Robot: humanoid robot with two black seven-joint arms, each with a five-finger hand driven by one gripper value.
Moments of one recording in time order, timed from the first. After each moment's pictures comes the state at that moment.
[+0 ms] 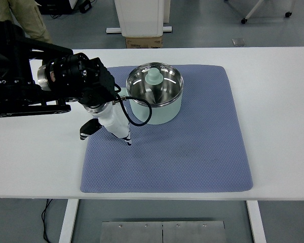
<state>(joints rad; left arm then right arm) -1.84 0.32 0.55 -1.44 1.68 -0.49 -0.33 -0.03 0.00 0.48 0.14 -0.42 -0.03 0.03</state>
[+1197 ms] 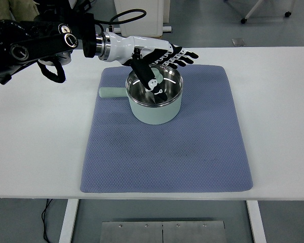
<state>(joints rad) -1.65 0.31 0.38 -0.95 0.33 -0.46 -0.33 -0.03 0.00 0.48 0.14 -0.42 -0.03 0.03</state>
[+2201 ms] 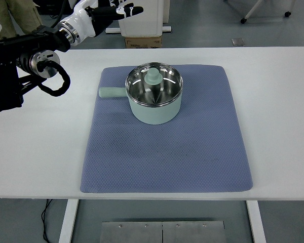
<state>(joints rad) -1.48 0.33 0.35 -0.78 -0.52 -0.23 -0.48 -0.03 0.00 0.48 0.14 -0.42 -0.03 0.03</state>
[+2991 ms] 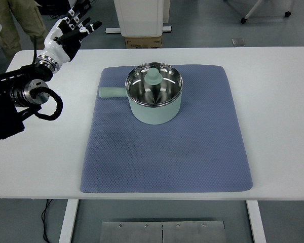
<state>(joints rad) -1.22 0.34 0.21 -0.67 -0.69 -0.18 -0.52 -0.03 0.00 0.48 0.14 -0.42 -0.03 0.03</state>
